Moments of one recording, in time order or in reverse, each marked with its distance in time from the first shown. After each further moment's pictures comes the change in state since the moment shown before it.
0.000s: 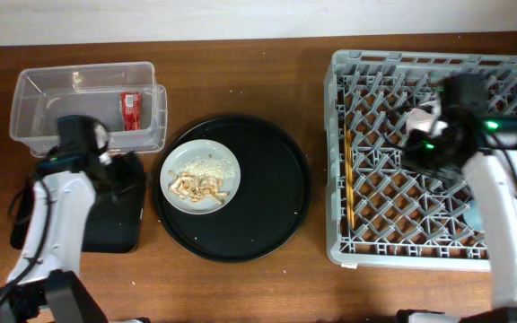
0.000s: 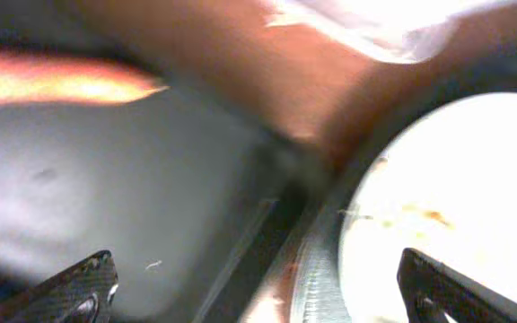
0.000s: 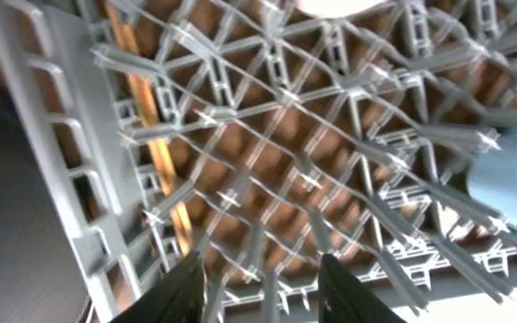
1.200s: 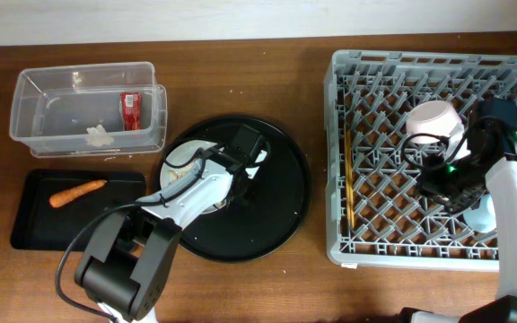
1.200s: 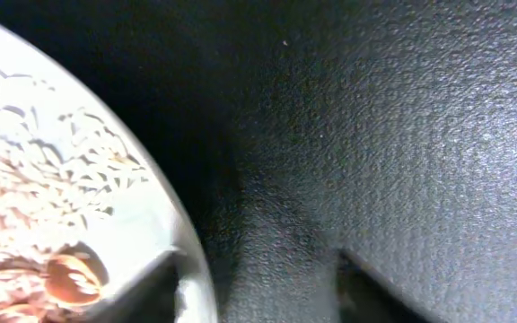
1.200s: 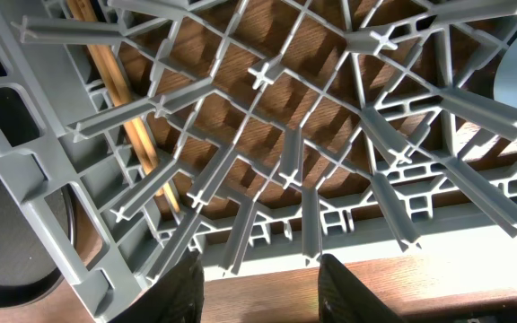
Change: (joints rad) left arm -0.706 0.340 0.074 0.182 -0.039 0.212; right arm -0.140 -0.002 -0.089 -0.107 -0.117 -0.114
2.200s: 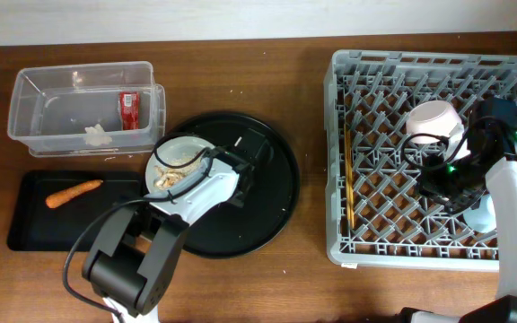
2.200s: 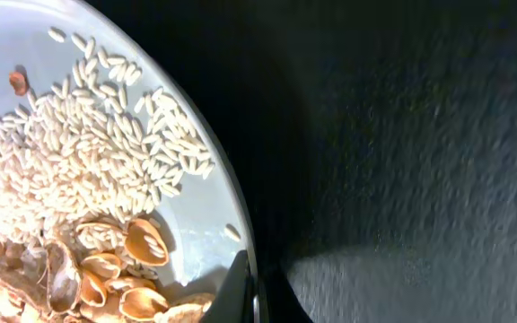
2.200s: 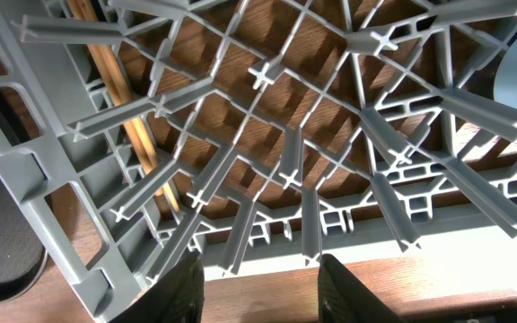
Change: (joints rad) left arm -0.018 0.037 0.032 -0.105 -0.331 0.002; right arm 0.000 0.000 0.000 0.000 0.000 -0.003
